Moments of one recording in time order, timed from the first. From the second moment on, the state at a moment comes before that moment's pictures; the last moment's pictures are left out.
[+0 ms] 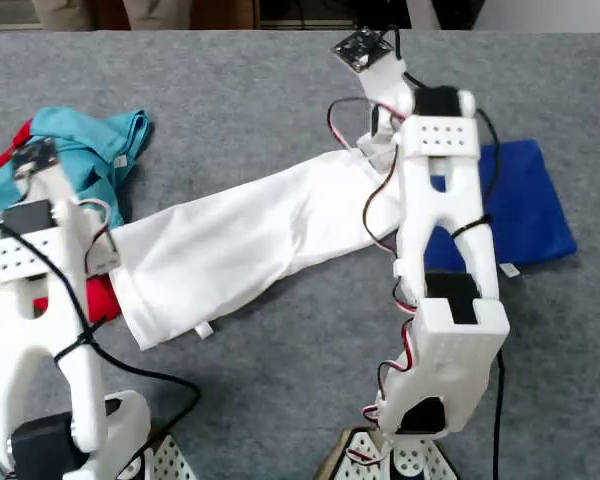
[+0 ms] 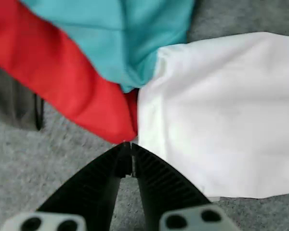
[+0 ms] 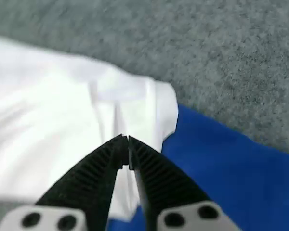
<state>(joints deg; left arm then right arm) -20.9 -24.7 33.7 76.9 1.1 -3.0 21.8 -13.6 64.5 21.8</state>
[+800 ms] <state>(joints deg) -20.6 2.7 30.5 67.2 10.2 4.5 21.8 9.5 21.5 8.1</state>
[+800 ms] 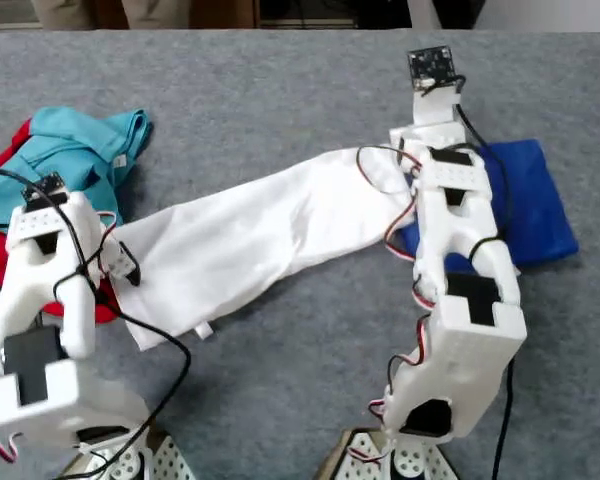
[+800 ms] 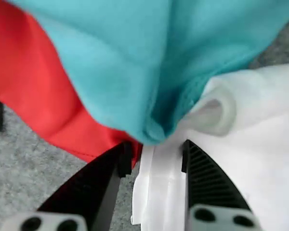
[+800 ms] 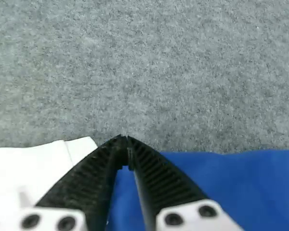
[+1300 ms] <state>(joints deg) -20.0 7.1 28.4 67.2 10.7 4.5 21.8 9.5 21.5 10.0</state>
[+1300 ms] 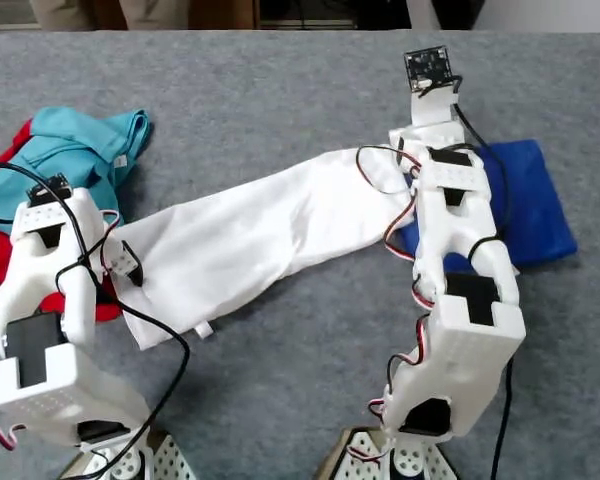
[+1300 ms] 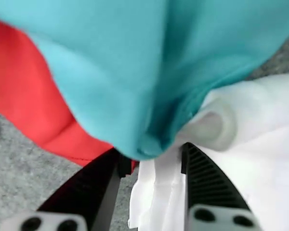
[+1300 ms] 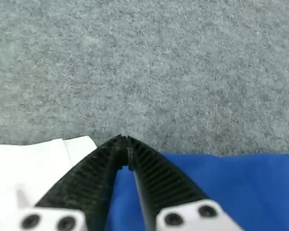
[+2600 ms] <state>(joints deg) -9.7 10.8 -7.5 87.0 9.3 4.5 21.8 9.5 21.5 9.2</state>
